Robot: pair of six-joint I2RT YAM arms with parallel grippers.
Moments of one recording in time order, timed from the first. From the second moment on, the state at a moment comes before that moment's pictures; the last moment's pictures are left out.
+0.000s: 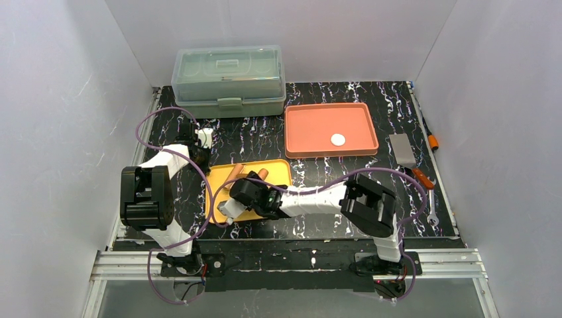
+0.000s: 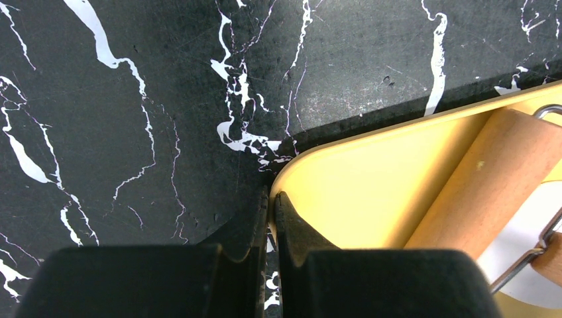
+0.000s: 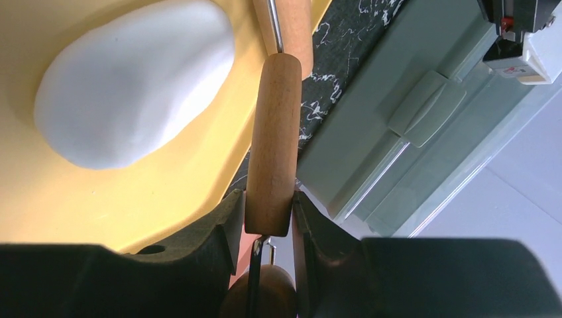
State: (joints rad) left arm 0.00 1.64 0.95 -0.47 0.12 0.15; right arm 1.29 1.97 1.31 -0.13 0.53 -1.31
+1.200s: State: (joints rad) left arm 0.00 1.64 0.95 -0.47 0.12 0.15; right arm 1.44 1.61 0.98 -0.39 0.67 -1.12
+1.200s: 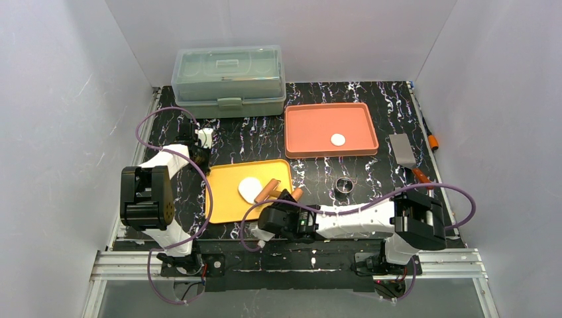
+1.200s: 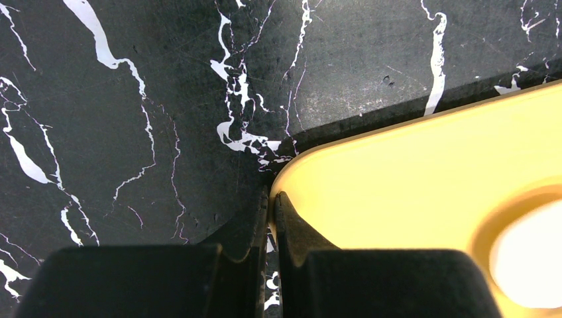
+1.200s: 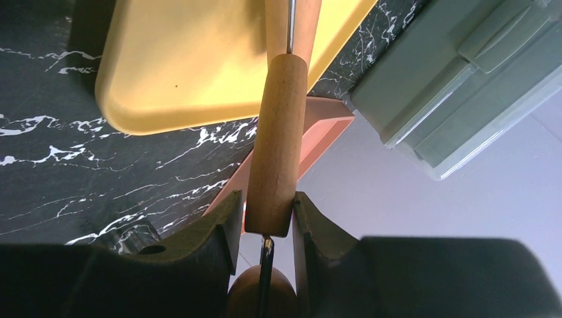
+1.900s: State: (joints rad) left arm 0.00 1.63 0.95 -0.47 0.12 0.15; right arm 1.43 1.58 0.95 -0.43 0.65 -1.13
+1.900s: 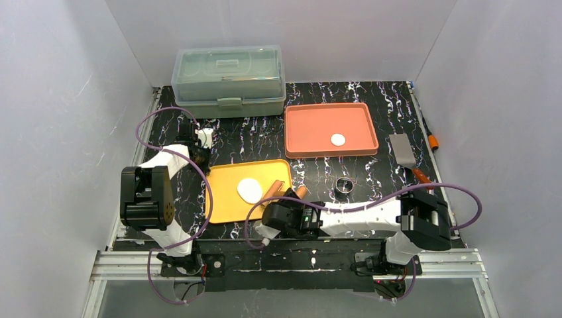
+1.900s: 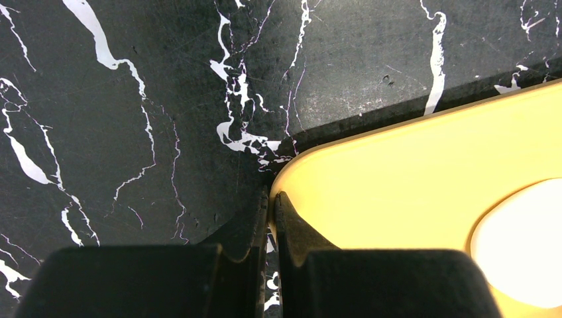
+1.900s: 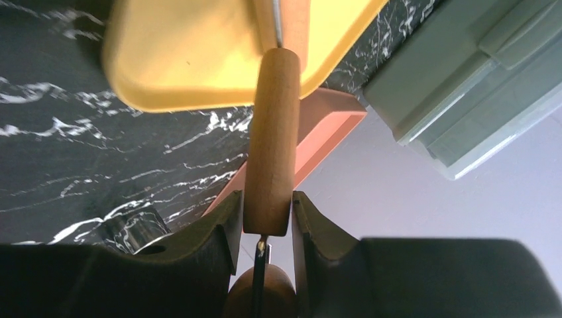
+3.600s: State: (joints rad) left arm 0.00 1.63 0.94 -0.46 0.12 0.16; right arm 1.49 1.69 0.95 -0.23 0.72 -1.13
